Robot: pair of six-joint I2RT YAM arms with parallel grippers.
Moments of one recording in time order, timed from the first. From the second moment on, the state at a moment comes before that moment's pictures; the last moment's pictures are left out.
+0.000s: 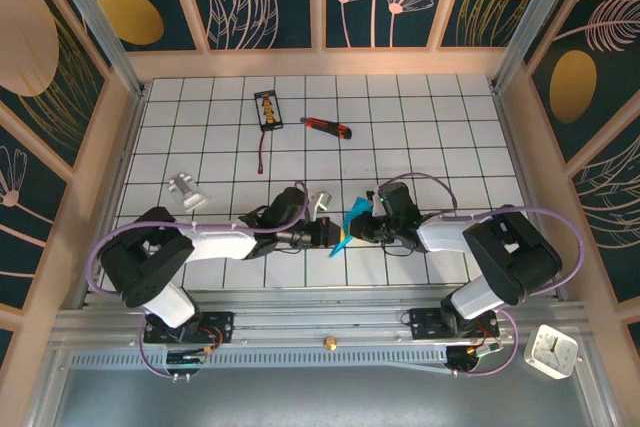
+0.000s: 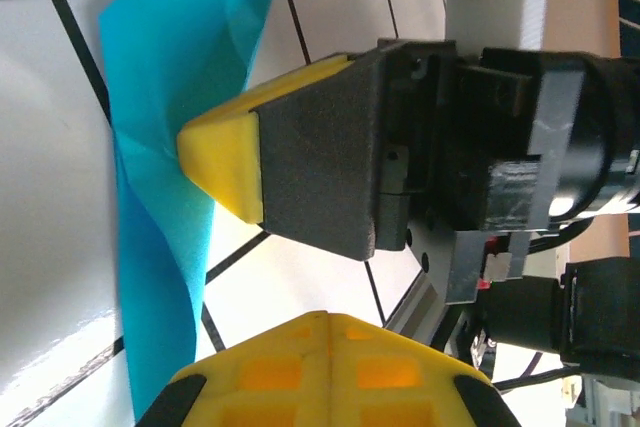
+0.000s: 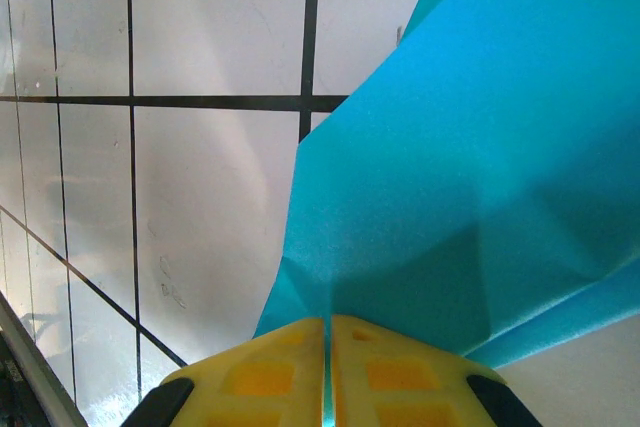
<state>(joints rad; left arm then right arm) -0.88 1.61 0.65 0.33 0.47 -0.92 0.57 1.51 0.44 0.20 -0.43 0.71</state>
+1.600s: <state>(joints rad) -0.89 1.80 0.72 0.28 0.46 -0.88 0.57 1.51 0.45 0.18 -0.43 0.71</state>
